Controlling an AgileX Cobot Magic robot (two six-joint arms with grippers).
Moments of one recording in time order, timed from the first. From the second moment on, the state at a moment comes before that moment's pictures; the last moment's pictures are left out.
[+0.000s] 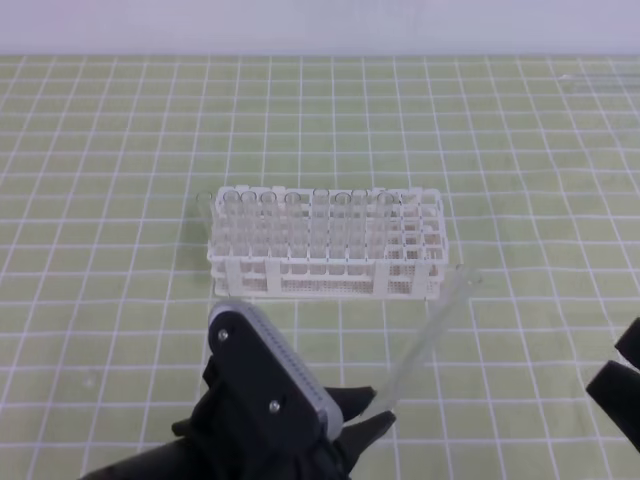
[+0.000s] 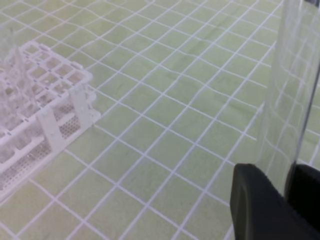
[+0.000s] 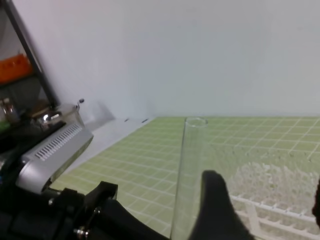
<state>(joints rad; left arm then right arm) -1.28 1.13 -0.52 1.78 0.22 -1.79 -0.01 0.37 -0.24 1.70 0.86 -1.33</state>
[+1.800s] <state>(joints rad) -1.28 1.16 -0.57 1.79 0.26 -1.79 0.12 1.01 -0.52 1.73 1.17 -1.74</state>
